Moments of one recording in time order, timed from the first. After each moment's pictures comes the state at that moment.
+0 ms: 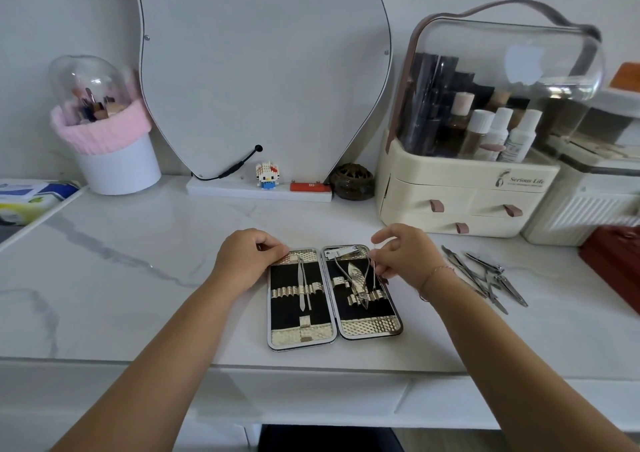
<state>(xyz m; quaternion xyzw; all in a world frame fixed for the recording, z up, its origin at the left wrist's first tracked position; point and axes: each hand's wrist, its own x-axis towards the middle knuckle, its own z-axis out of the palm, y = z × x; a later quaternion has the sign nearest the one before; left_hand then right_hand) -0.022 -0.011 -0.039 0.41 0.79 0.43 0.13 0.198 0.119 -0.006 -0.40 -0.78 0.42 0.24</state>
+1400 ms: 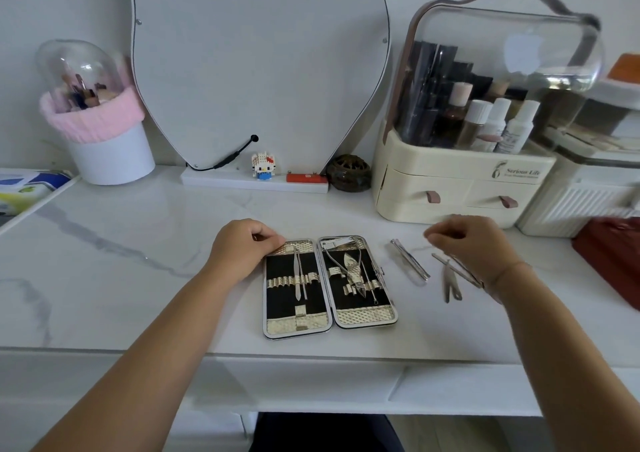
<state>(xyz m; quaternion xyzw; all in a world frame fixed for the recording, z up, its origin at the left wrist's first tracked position) -0.022 -0.011 -0.039 0.42 0.79 0.43 0.13 0.267 0.140 0.018 -0.44 -0.81 0.29 0.28</state>
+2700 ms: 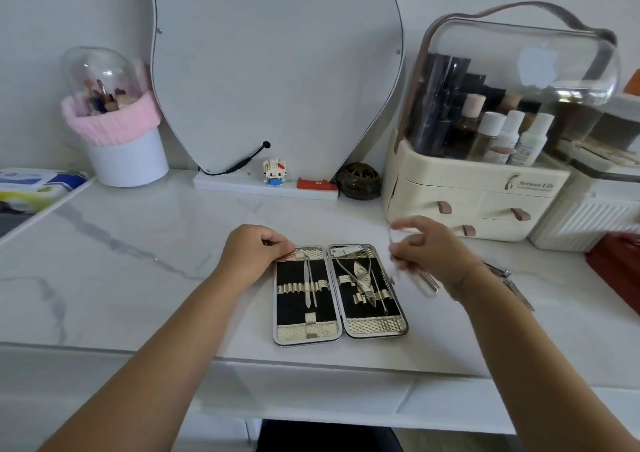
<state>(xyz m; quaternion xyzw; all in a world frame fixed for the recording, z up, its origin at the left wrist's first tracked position) -0.023 -0.011 -0.037 0.41 0.78 0.45 0.15 0.219 0.120 0.013 -0.36 -0.74 0.51 0.24</state>
